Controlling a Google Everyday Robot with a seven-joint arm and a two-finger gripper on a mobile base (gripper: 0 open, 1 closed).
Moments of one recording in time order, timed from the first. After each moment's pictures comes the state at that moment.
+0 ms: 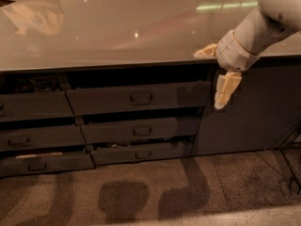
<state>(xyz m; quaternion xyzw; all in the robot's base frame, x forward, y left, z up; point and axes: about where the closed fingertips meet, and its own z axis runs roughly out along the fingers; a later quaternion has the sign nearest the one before) 0.583 -0.177 0.863 -0.77 0.59 0.04 0.23</state>
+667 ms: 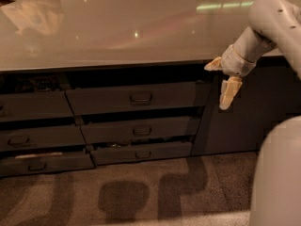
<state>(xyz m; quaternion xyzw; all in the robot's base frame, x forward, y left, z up) 0.651 -0.243 0.777 -0.73 0.66 0.08 0.17</state>
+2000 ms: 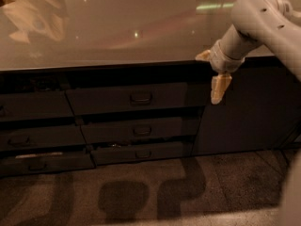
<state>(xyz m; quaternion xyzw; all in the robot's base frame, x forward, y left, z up) 0.669 -0.216 0.793 -0.76 0.62 -0.03 0.18</state>
